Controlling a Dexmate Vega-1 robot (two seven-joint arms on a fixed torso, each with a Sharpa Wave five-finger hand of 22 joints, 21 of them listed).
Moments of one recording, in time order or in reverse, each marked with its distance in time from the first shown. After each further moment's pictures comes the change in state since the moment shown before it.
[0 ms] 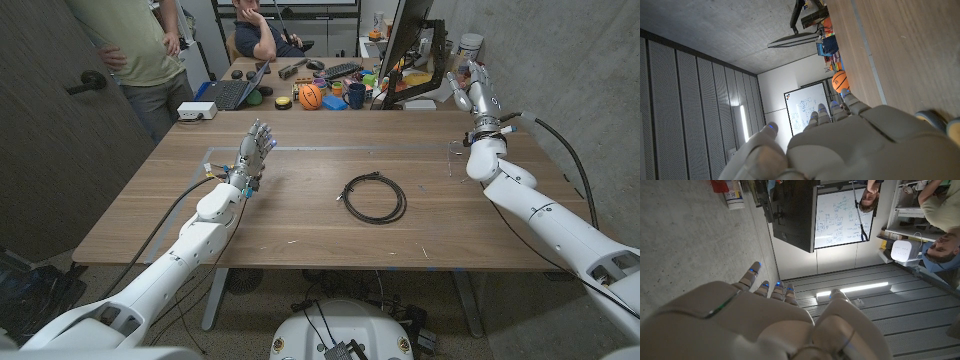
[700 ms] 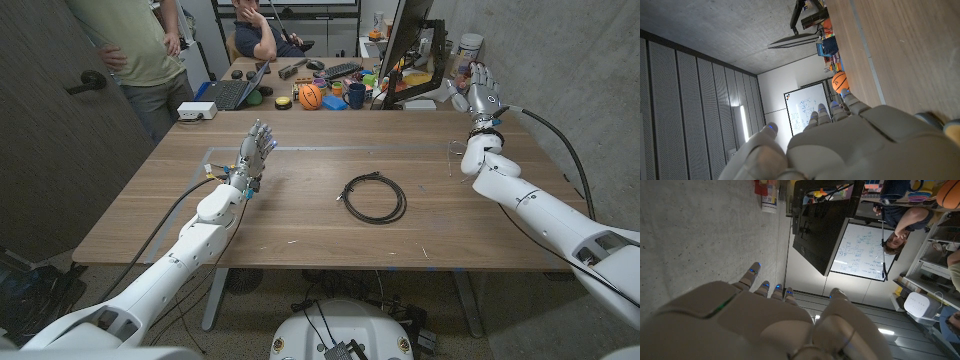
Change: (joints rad) left arm 0.018 0.008 -0.002 -0.030 0.003 0.007 0.015; left_hand 0.000 0.000 -0.008 0.000 0.000 0.000 0.000 0.000 0.000 0.000 0.000 0.000 0.000 -0.003 0.003 0.000 0.000 0.000 0.000 0.000 0.000; right arm 0.128 0.026 -0.149 0.098 -0.139 -0.326 0.016; right_hand 0.005 -0.005 -0.016 -0.010 0.004 -0.060 -0.030 -0.004 0.000 -0.063 0.001 -0.006 0.000 -0.002 0.011 -0.007 0.002 -0.004 0.041 -0.042 -0.005
